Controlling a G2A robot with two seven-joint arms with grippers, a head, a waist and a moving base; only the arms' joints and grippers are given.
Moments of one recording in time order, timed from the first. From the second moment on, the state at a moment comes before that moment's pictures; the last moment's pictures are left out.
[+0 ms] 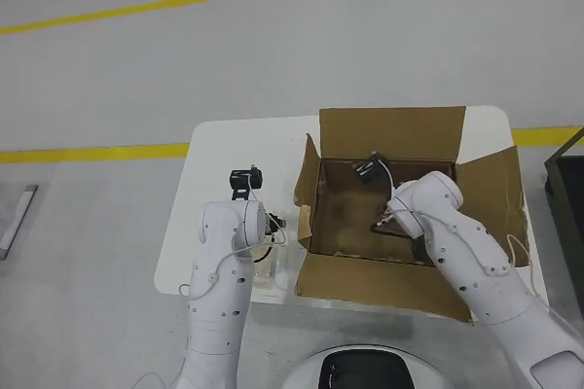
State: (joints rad) left arm 0.82 -1.58 -1.34 -1.52 1.58 0.12 -1.54; right arm -0.75 -1.38 1.08 -1.41 -1.48 -0.05 1.35
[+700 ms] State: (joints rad) left arm 0.82 -1.58 -1.34 -1.52 1.58 0.12 -1.54; right arm -0.74 -1.39 1.06 -1.31 -1.43 -0.17 1.26
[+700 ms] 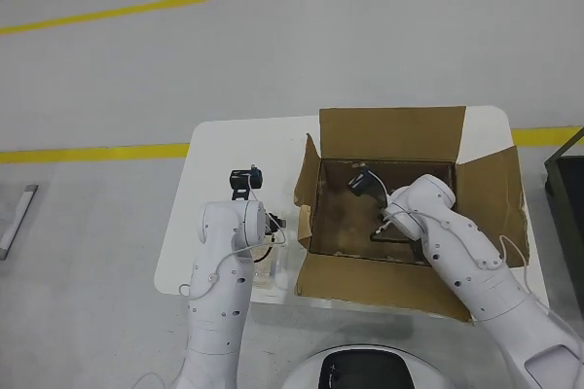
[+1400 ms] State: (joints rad) left arm 0.82 -1.58 -1.34 -1.52 1.58 0.12 -1.54; right arm -0.70 -1.41 1.02 -1.20 -1.44 -0.17 1.24
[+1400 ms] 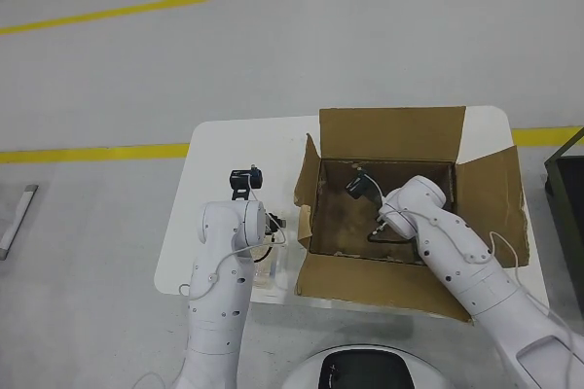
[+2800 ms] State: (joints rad) left arm 0.82 -1.58 -1.34 -1.52 1.58 0.12 -1.54; right arm -0.86 -1.34 1.57 -1.49 -0.47 -0.44 1.29
